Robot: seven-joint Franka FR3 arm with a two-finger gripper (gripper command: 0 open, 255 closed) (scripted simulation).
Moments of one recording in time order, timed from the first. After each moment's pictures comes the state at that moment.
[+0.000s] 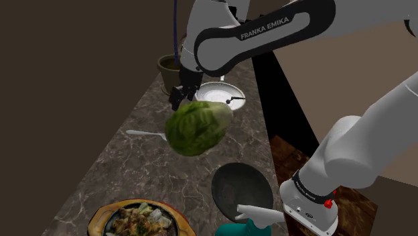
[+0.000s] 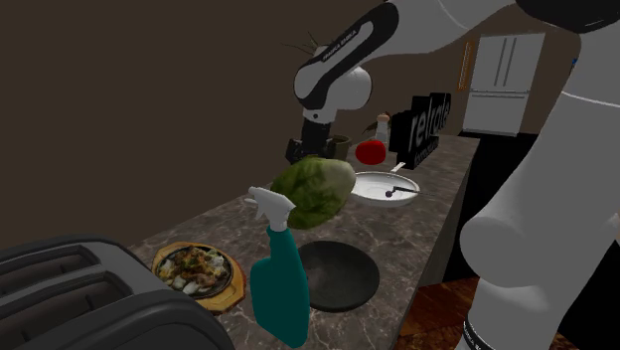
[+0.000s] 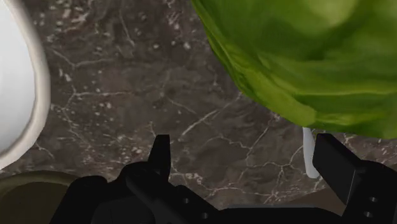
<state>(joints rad) 0.19 -0.17 0.25 -2.30 0.16 2.33 0.02</state>
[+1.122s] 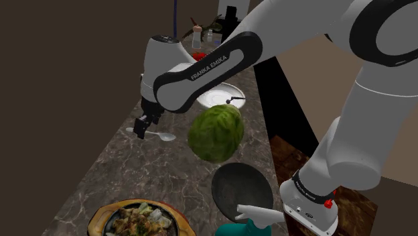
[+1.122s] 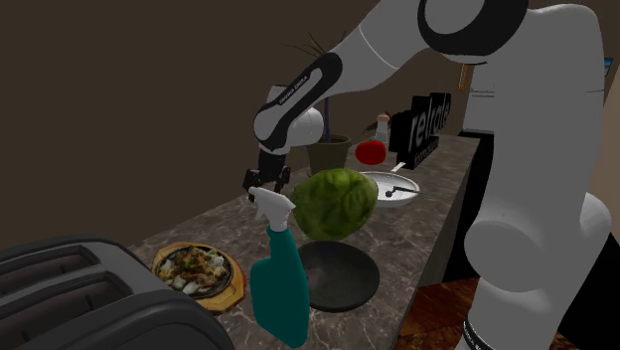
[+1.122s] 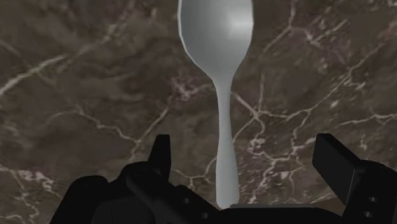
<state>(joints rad) 0.29 0.22 0.33 -2.09 0.06 2.53 0.03</state>
